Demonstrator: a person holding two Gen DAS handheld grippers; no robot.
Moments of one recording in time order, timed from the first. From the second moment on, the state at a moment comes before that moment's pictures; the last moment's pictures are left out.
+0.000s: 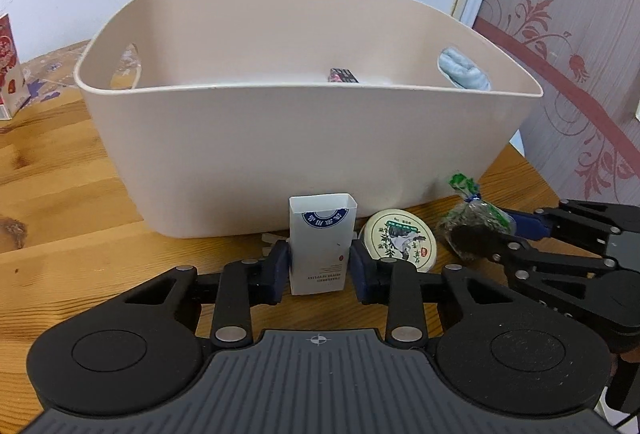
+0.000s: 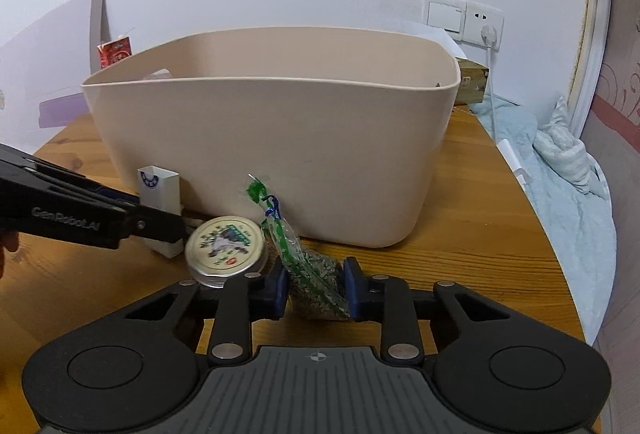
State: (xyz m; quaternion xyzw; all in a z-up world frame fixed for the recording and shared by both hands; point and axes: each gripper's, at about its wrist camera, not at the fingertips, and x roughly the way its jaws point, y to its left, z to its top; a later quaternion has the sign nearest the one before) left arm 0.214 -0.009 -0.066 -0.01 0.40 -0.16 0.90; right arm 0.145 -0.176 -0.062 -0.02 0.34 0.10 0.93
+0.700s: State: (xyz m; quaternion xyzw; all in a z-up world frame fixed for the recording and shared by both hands) left arm 0.179 0.015 0.041 -0.01 0.29 -0.14 0.95; right arm 0.121 -0.182 0.036 0.00 0.21 0.13 0.97
